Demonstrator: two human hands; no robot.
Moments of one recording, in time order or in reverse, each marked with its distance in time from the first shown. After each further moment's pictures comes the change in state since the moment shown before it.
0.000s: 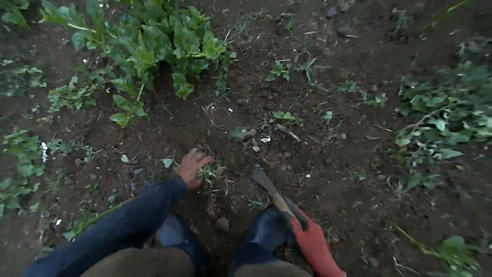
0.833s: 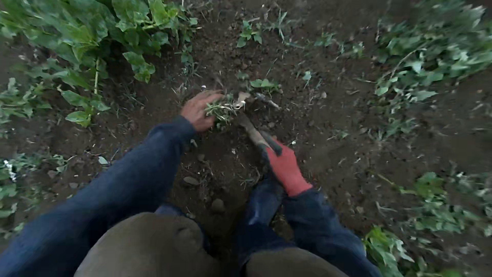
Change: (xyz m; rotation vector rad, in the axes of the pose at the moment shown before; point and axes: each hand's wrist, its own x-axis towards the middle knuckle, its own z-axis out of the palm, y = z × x) left_hand 0.113 0.079 -0.070 -0.017 0.249 0.412; right_hand 0.073 -0.063 0.005 0.126 0.062 -0.029
